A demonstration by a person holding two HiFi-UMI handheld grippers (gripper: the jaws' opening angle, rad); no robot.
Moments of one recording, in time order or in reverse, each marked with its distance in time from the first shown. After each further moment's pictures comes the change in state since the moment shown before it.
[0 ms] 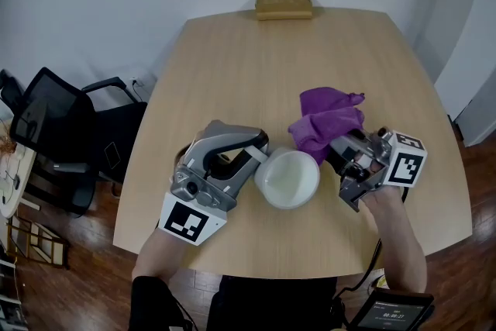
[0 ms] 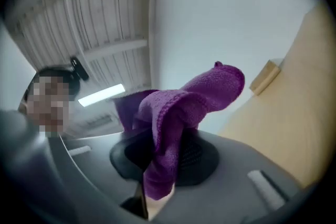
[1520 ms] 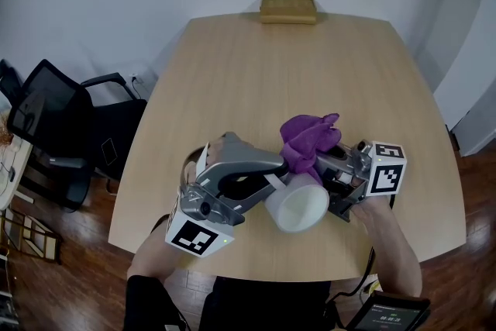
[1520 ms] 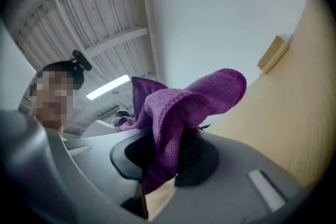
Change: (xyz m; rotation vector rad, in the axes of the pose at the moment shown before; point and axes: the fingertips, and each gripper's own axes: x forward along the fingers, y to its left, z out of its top) left arm 0.003 -0.035 0.023 0.120 -0.053 -0.106; right arm 0.020 0.001 -0.056 0.021 0.183 0.059
